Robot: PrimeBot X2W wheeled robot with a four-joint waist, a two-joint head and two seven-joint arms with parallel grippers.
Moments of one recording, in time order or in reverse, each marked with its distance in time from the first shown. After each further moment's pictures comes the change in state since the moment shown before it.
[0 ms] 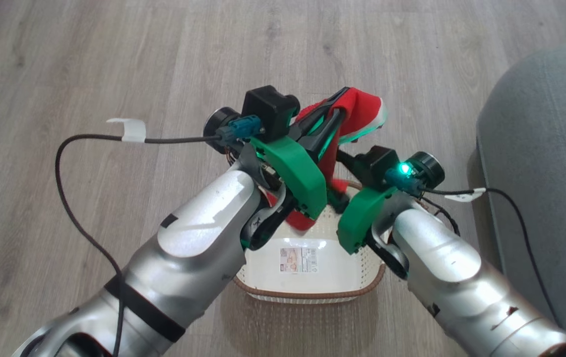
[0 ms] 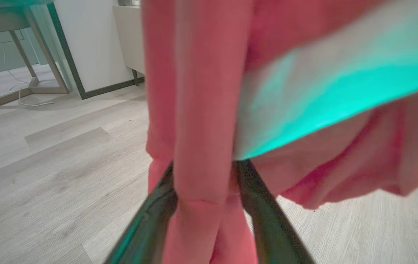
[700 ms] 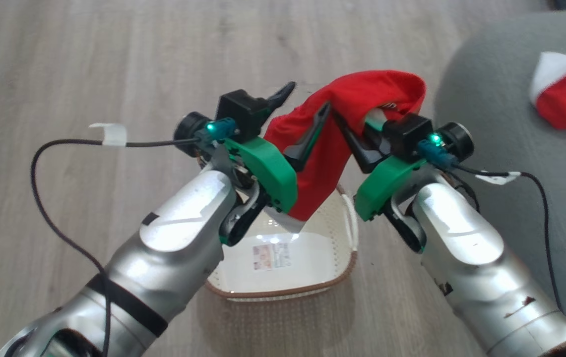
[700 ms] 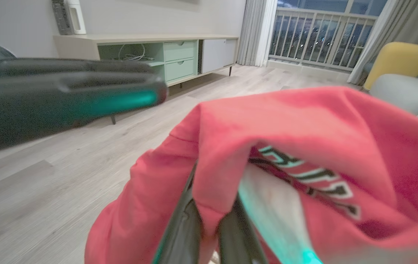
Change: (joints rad) left arm -0.010 0.030 -0.009 0.106 0.016 0.018 -0.045; right arm -0.010 -0.001 -0.170 -0.070 -0.088 0.000 0.000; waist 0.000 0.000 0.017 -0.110
